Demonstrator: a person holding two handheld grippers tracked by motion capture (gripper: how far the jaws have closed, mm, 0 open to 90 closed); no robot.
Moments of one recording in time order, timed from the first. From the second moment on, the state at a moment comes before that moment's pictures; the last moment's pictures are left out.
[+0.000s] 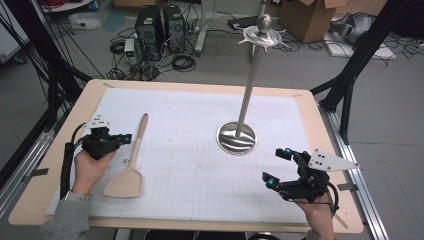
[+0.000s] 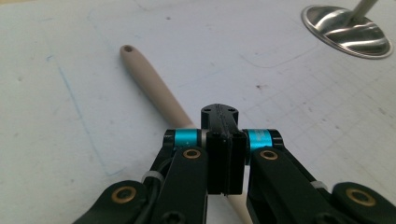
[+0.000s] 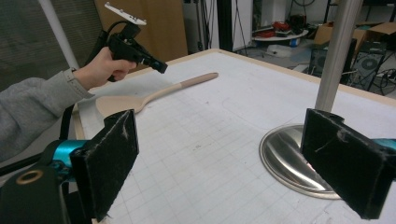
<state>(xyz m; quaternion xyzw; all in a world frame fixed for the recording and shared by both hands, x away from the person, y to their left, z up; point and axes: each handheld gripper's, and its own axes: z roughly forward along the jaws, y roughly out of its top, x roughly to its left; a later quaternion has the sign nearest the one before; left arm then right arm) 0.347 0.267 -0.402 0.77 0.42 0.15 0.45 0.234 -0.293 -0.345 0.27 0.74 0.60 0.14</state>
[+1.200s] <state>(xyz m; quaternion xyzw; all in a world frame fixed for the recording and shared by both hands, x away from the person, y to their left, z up) 0.346 0.232 -0.424 0.81 0.43 0.11 0.37 0.232 -0.289 -0.342 0.26 0.74 0.60 0.15</state>
